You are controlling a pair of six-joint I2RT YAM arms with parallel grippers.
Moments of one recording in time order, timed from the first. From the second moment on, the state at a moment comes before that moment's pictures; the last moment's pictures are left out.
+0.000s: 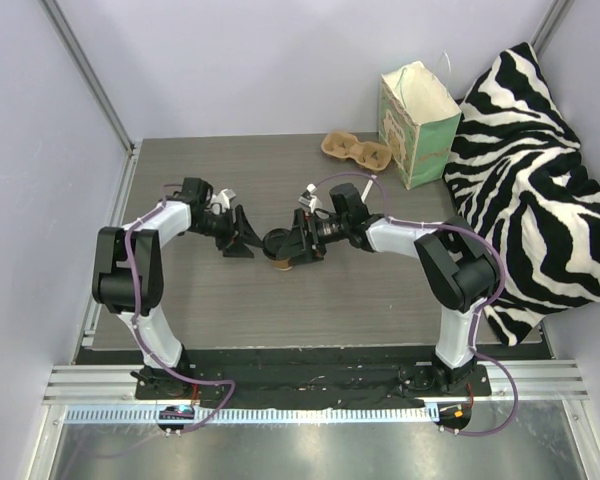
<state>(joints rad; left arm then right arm) -0.10 1.79 1.14 -0.60 0.83 -0.42 0.56 1.90 1.10 0.18 -0.99 0.75</state>
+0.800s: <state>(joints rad) -0.18 1.84 1.20 -0.45 0.86 -0.53 0.35 1.78 1.07 -0.17 -1.01 0.52</state>
